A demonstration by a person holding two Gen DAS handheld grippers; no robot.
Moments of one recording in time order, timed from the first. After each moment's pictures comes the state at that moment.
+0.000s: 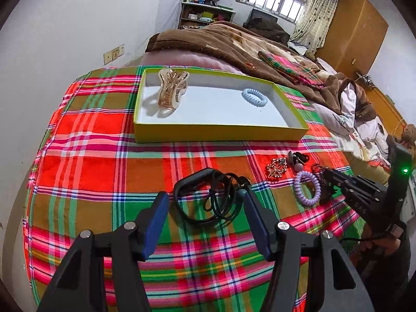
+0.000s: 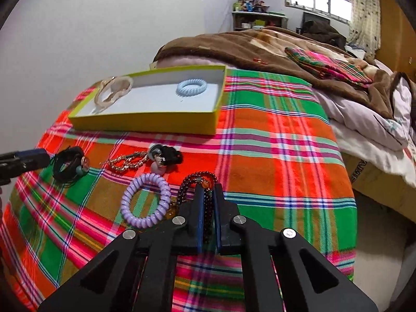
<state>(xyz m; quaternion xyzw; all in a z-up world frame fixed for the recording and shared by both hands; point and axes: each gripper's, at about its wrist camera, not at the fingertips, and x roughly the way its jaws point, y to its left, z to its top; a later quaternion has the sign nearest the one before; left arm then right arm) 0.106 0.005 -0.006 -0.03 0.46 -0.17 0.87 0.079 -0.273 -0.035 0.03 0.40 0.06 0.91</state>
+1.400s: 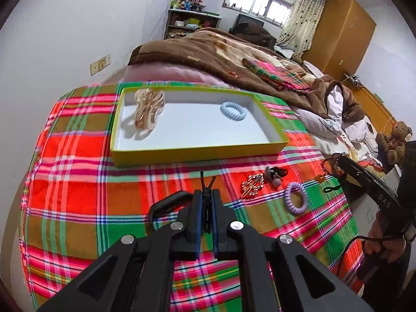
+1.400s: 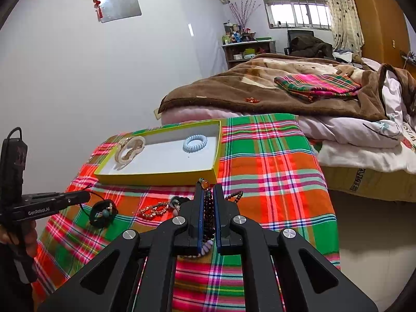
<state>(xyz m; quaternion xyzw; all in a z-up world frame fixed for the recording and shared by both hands) 0.110 -0.014 0.019 -0.03 0.43 -0.21 0.88 0.057 -0.292 0.019 0.10 0.31 0.07 0.94</state>
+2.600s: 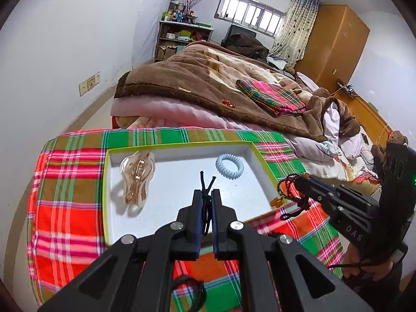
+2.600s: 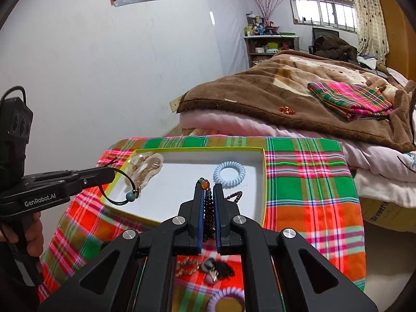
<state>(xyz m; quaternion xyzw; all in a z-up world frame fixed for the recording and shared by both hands) 0.196 -0.035 0.057 -0.03 0.41 -0.23 0.88 0.161 -0.241 0.038 0.07 0.34 0.11 0.93</state>
